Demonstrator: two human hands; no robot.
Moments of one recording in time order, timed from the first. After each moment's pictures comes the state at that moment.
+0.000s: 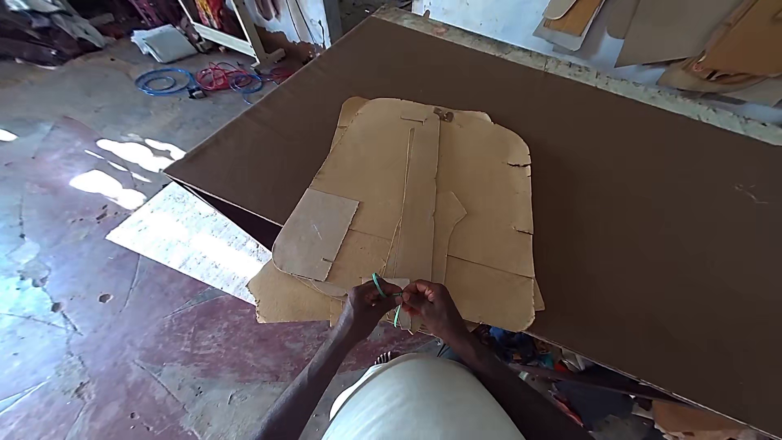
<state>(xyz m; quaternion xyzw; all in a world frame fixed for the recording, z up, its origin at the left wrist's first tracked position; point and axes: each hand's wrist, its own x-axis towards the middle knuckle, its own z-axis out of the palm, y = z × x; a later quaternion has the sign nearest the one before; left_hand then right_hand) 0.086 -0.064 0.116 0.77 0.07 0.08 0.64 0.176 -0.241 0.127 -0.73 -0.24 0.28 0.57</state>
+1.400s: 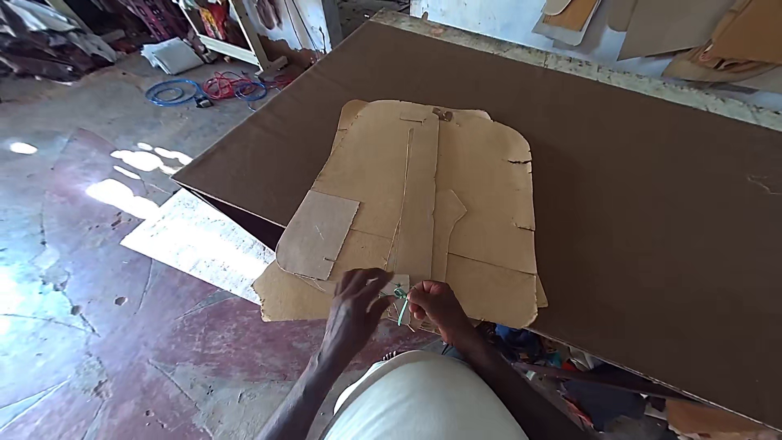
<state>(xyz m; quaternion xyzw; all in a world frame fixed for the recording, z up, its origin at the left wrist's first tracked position) 0.065 -0.066 0.143 0.91 0.04 0.21 0.35 0.170 -0.247 0.134 -0.70 -0.08 0.35 0.62</state>
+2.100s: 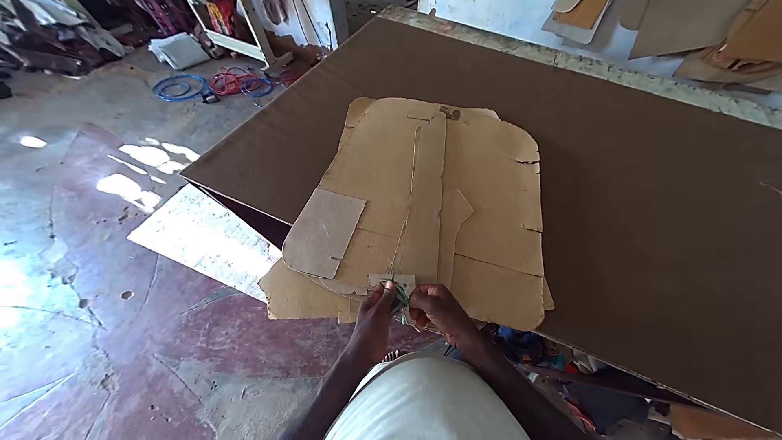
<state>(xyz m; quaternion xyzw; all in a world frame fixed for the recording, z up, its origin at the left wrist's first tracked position) 0.079 -0.100 0.118 0.51 0.25 0.09 0.82 0.169 -0.235 0.146 -0.69 -0.08 0.42 0.58</state>
